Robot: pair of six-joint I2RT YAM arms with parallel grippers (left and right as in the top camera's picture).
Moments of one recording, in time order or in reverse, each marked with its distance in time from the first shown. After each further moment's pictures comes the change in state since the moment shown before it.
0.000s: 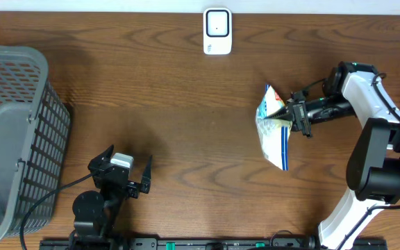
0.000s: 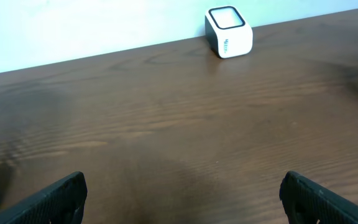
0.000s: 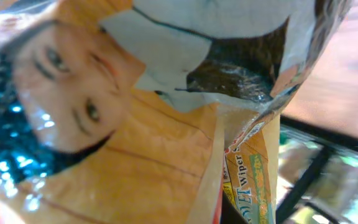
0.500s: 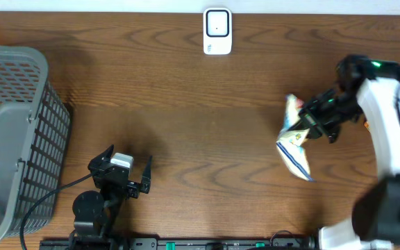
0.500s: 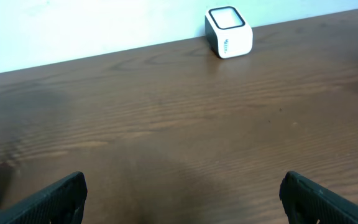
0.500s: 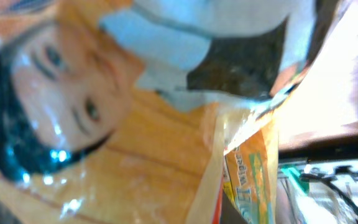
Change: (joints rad) left arm 0.000 0.000 0.000 0.000 0.000 0.000; right arm 0.025 -0.351 0.041 0.100 0.621 0.476
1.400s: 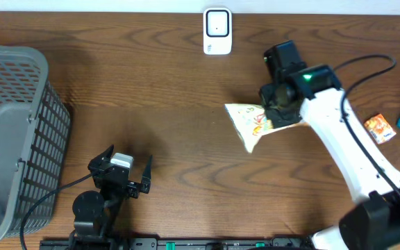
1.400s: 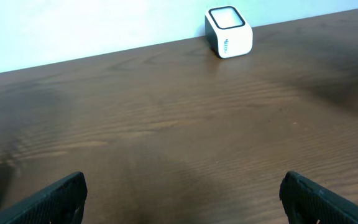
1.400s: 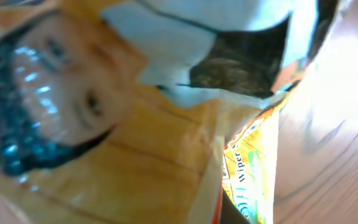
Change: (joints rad) left arm 0.000 0.000 0.000 0.000 0.000 0.000; right arm 0.445 0.029 0.009 0.336 0.504 1.059
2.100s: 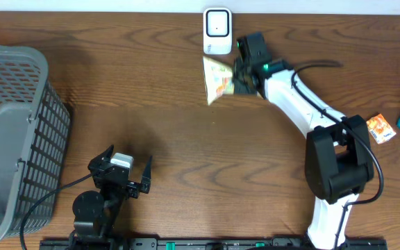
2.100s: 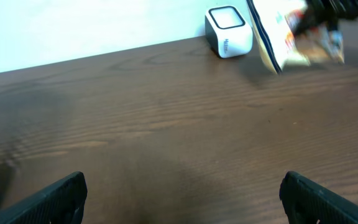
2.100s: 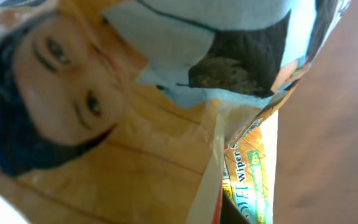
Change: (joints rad) left arm 0.000 0.000 0.000 0.000 0.000 0.000; right arm 0.013 0.382 0.113 0.651 -0.004 0.259
